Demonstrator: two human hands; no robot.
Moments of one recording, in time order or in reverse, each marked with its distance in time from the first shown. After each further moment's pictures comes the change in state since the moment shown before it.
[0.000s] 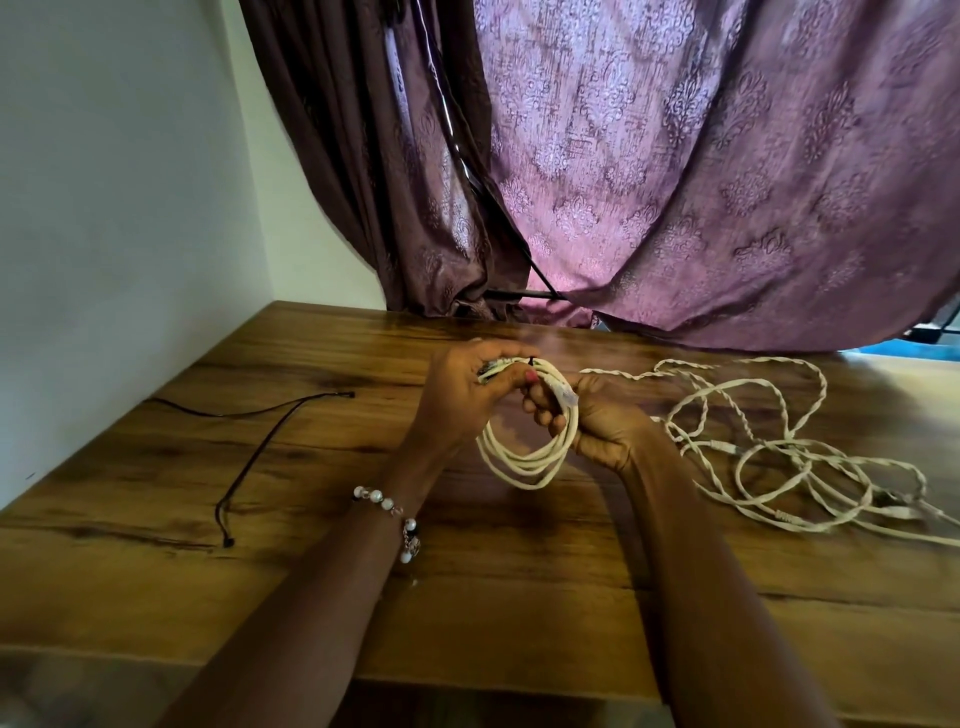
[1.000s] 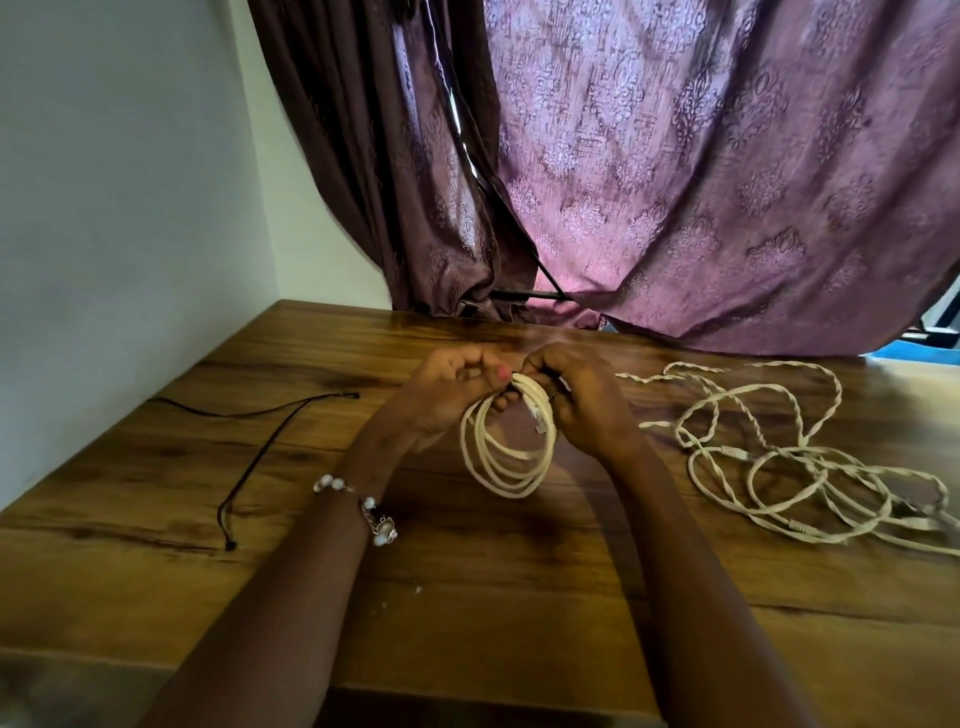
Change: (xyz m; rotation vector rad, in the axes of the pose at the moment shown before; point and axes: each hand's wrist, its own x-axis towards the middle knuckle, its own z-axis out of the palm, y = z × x) left_hand 0.006 -0.009 -0.024 -0.450 -0.256 -0.481; right_hand 0.005 -0.009 0.013 -1.146 0.288 -0.962
